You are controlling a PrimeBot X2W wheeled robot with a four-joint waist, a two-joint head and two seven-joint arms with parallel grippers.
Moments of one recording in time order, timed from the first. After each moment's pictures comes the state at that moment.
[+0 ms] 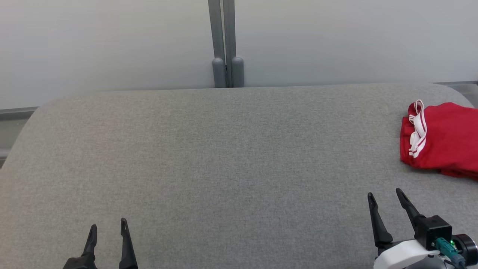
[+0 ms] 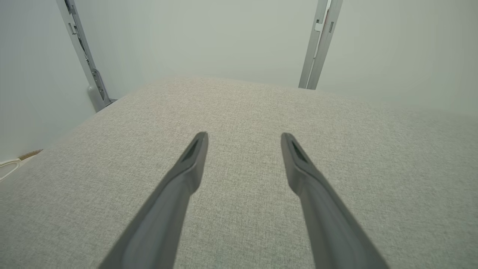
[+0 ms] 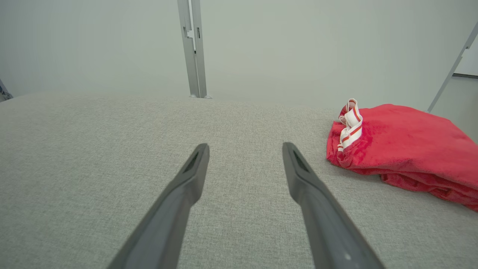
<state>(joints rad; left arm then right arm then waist) 0.13 0.05 0.00 0.22 -0.21 0.04 -0.26 0.07 -0.09 -0.03 0.21 0.05 0.13 -0.26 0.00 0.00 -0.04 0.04</state>
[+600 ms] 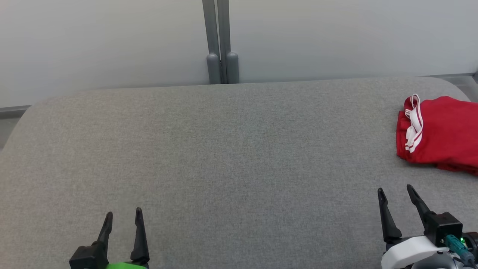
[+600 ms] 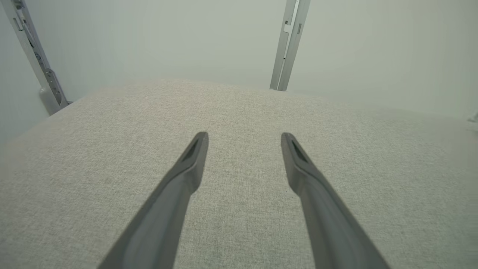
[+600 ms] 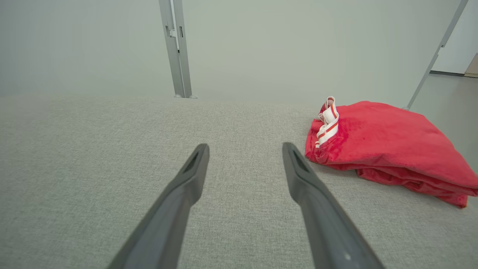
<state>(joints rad) 0.09 0.05 -0.04 0.23 -0.24 -0.02 -0.26 0.06 -0.10 -0.07 0.20 0.04 0.13 -0.26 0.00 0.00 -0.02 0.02</state>
